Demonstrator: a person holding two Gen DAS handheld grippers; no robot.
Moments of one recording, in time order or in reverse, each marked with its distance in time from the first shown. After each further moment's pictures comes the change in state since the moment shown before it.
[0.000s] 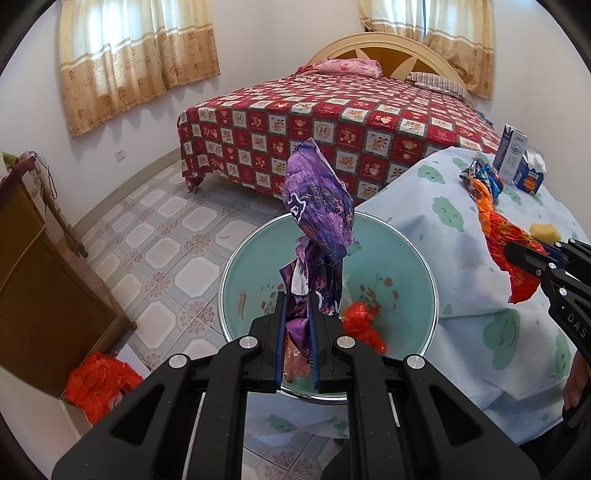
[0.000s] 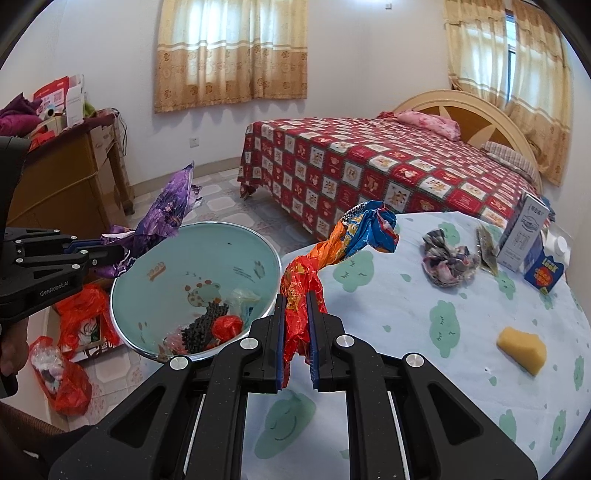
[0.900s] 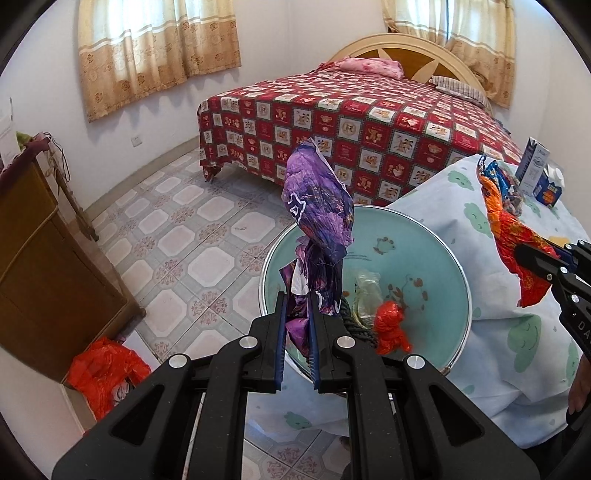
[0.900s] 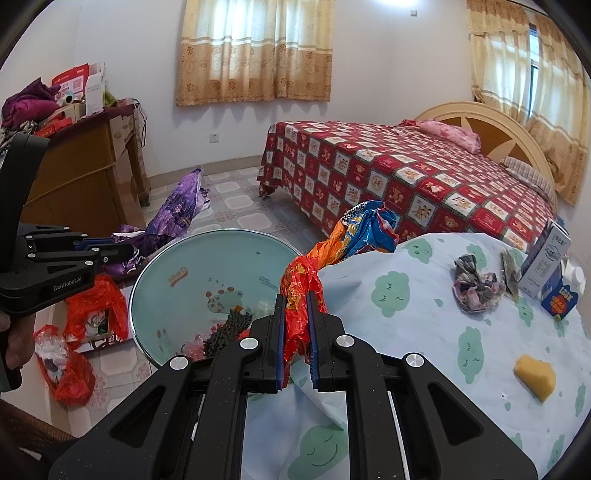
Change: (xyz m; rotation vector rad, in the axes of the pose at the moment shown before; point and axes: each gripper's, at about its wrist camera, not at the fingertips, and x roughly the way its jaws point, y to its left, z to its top) left arm 0.006 0.034 -0.004 -0.065 0.021 0.039; right arm 0.013 0.030 0.016 -0.065 0.000 0.053
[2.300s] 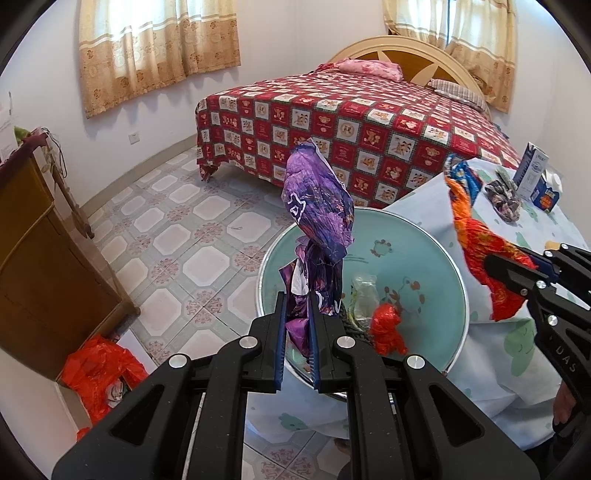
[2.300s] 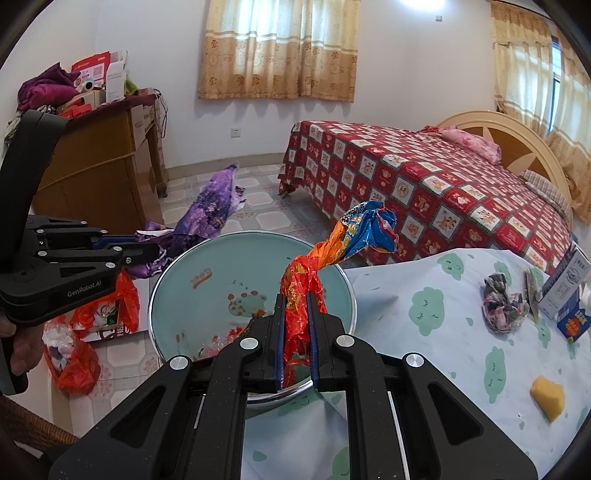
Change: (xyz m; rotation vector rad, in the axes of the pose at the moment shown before) left arm 0.001 0.000 0.002 -0.008 -0.004 -0.025; right arm 0.015 0.025 0.008 -0.063 0.006 0.058
